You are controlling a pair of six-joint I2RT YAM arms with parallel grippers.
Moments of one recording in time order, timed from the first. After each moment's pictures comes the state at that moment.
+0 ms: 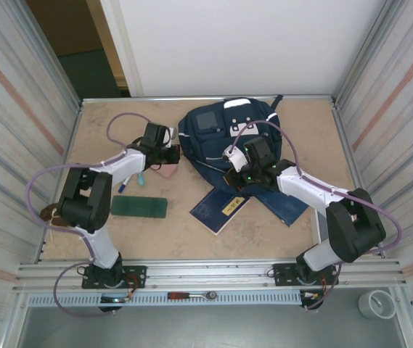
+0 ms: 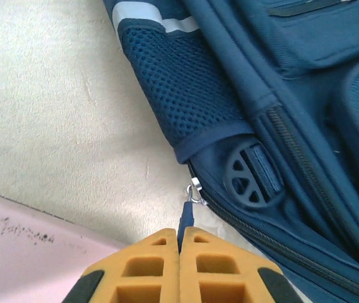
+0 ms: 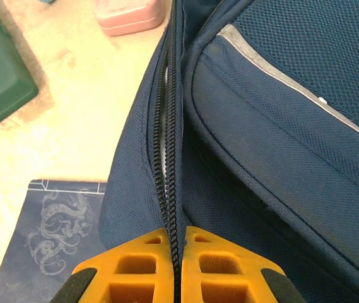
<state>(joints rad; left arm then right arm) -0.35 1.80 1.14 -0.21 0.16 -0.28 0.53 1.49 0.92 -0.29 -0.34 -0.16</state>
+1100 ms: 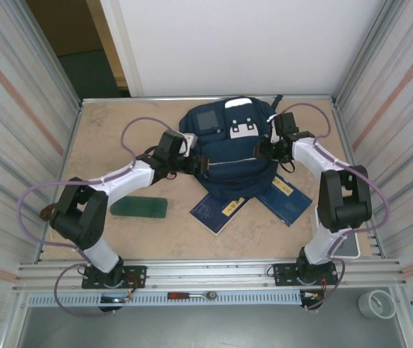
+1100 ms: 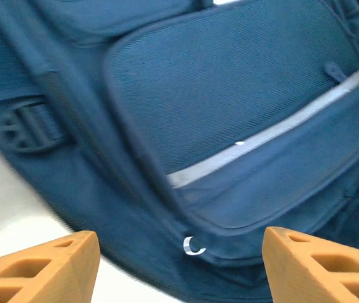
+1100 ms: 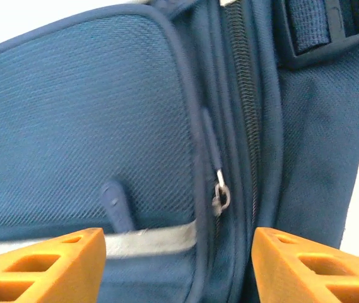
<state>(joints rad) -0.57 1.66 1.07 -0.18 0.20 -0.35 0.19 1.75 1.23 -0.55 -0.10 0.31</state>
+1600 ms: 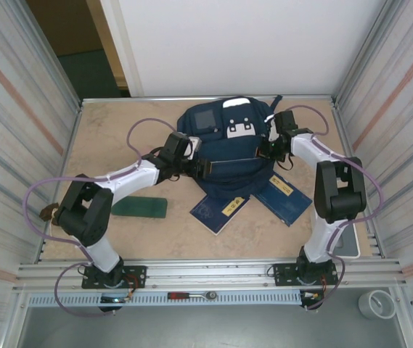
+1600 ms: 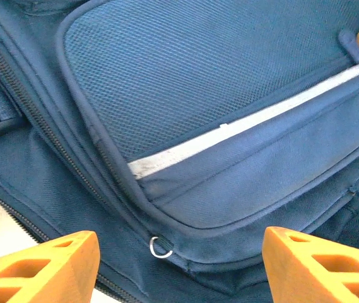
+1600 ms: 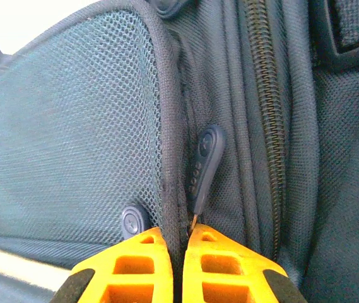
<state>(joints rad) -0.59 1.68 1.08 -0.22 0.17 -0.31 0.16 1.80 1.28 -0.54 -0.31 0.41</state>
